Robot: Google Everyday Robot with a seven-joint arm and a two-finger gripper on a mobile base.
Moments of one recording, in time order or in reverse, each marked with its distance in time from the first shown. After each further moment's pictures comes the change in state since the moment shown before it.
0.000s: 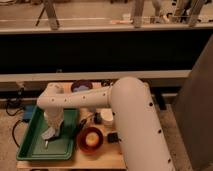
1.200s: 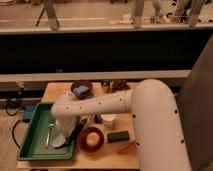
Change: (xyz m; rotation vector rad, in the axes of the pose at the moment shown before) arm -0.011 0.058 0.000 0.002 -0.018 0.041
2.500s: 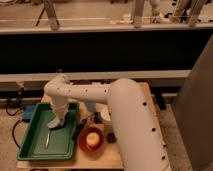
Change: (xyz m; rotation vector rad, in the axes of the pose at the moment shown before) arm 0.084 -0.064 -0.009 -0.007 0.019 0.022
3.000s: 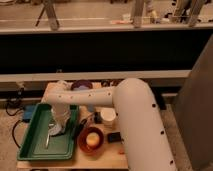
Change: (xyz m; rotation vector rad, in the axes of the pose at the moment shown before) arm -0.043 0.029 0.008 -0.003 -0.004 -0.004
